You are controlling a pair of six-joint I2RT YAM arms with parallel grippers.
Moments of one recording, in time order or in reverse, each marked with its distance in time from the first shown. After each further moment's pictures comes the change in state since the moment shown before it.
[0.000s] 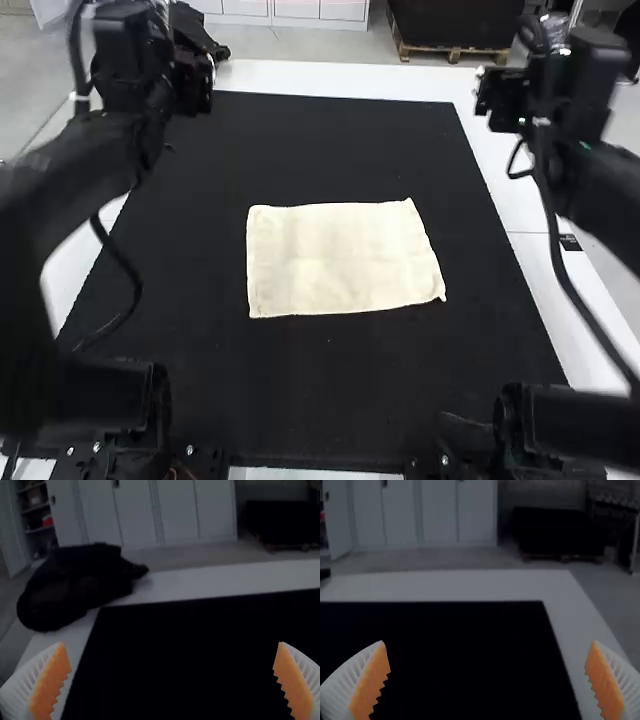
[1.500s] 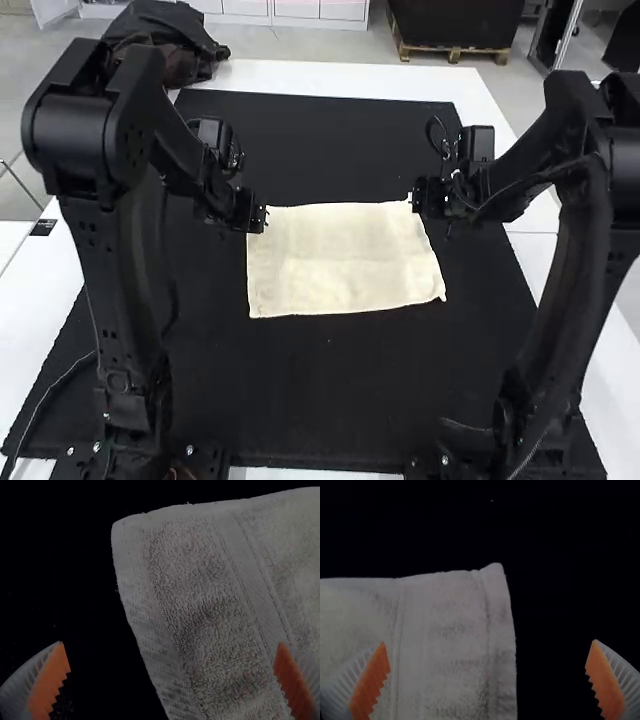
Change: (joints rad) left arm -0.130 0.695 0.085 -0.137 0.160 -0.103; right arm 0.103 0.752 0.052 0.194 -0.065 -0.011
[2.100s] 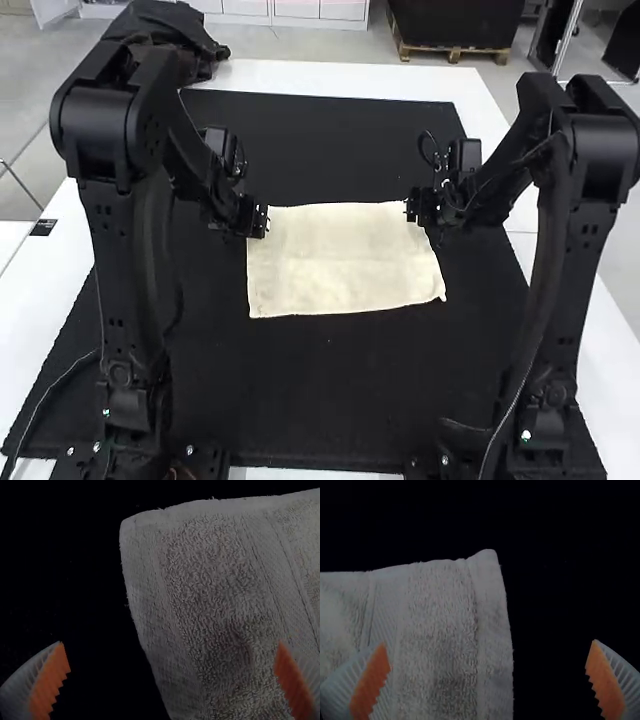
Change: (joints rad) left arm 0.000 0.117 0.053 0.045 -0.023 0.005; right arm 0.000 0.190 0.097 0.051 0.000 0.000
